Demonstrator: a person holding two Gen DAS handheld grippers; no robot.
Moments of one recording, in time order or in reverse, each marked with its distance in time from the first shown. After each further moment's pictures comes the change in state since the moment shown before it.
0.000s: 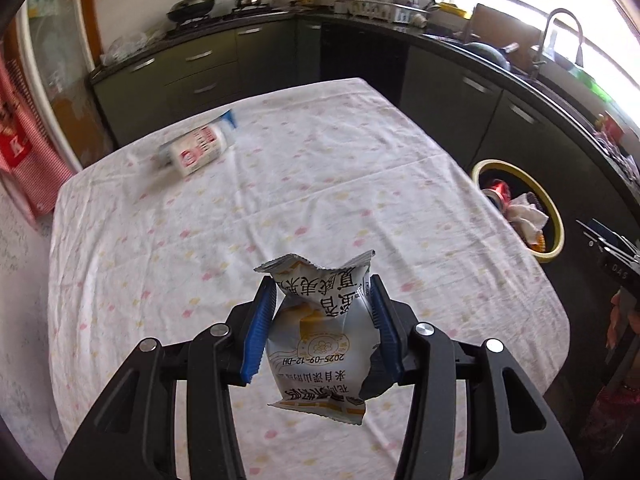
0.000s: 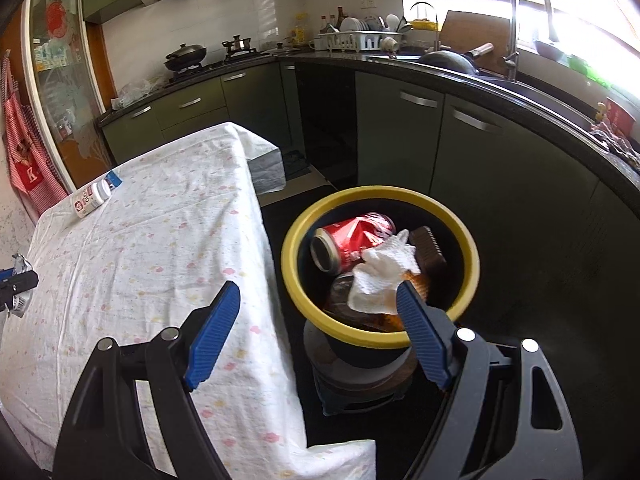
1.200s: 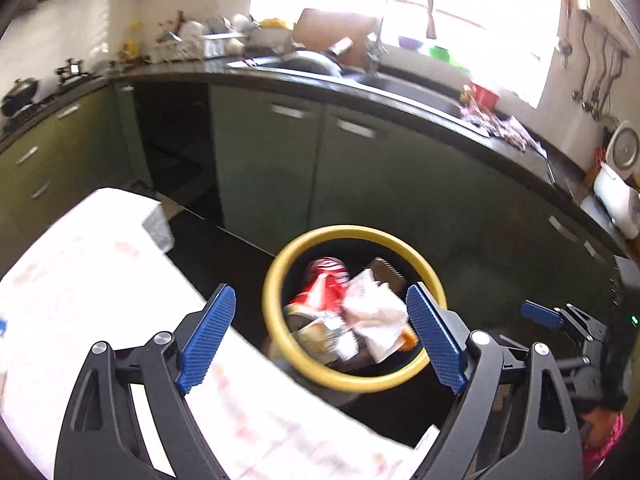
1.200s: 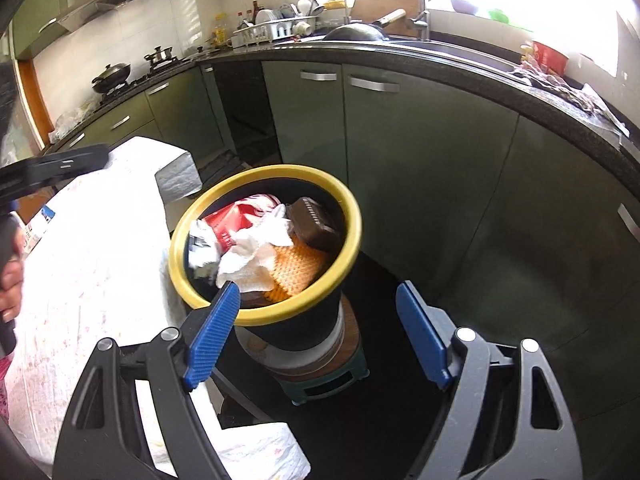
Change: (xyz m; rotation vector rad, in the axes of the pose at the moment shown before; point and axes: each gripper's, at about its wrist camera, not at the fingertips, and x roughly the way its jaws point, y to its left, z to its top) left arm 0.078 -0.196 0.123 0.292 -0.138 -0.419; right arm -0.005 -0.085 -0.020 0.161 0.038 -0.148
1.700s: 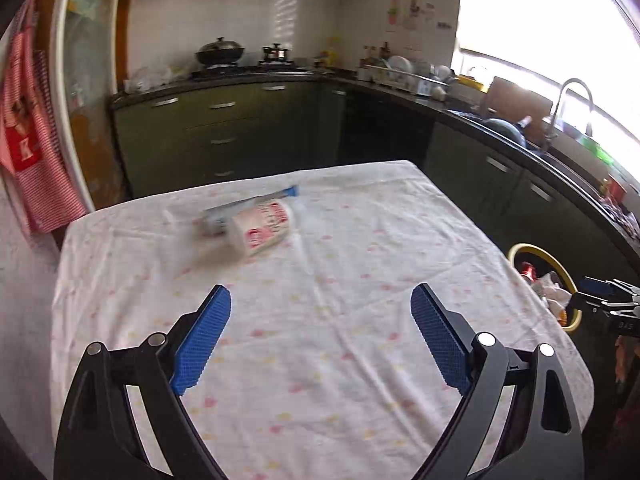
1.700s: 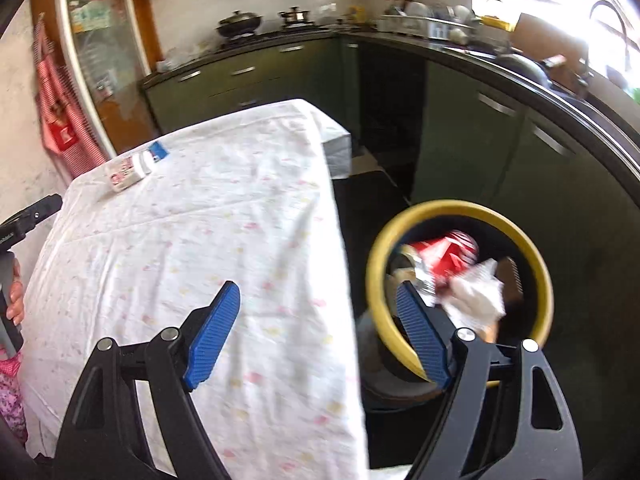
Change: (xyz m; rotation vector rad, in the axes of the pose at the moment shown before) left arm -0.196 0.220 -0.158 -0.353 -0.136 0.491; right arm 0.019 0.187 0.029 -0.344 0.065 0.326
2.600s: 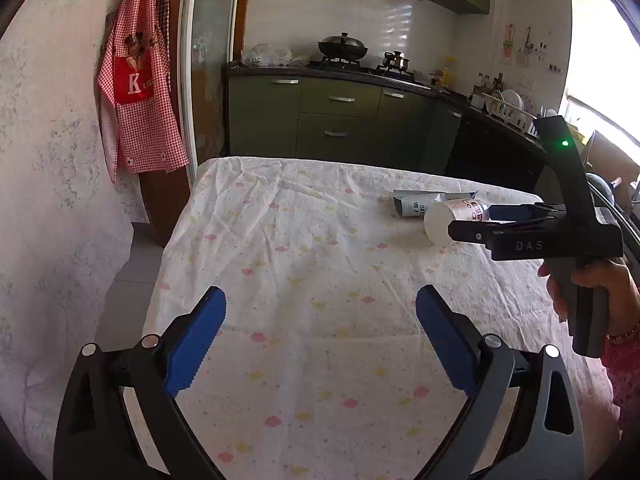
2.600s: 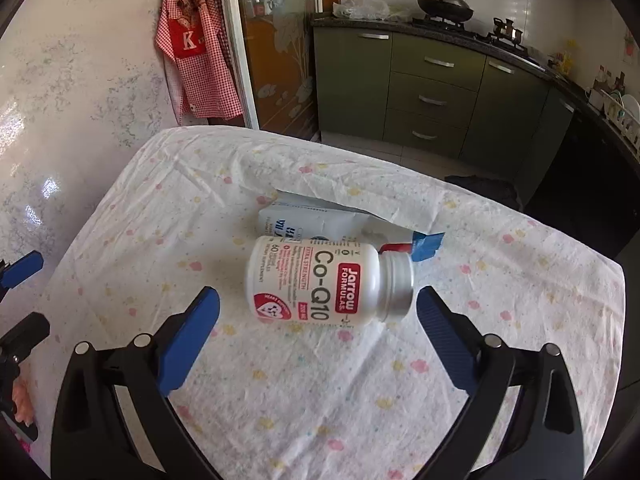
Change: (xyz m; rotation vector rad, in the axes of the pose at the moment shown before) left arm -0.002 0.128 -0.042 -0.233 -0.019 0.258; right arm 0.209 0.274 0.144 -0.448 0.109 0.313
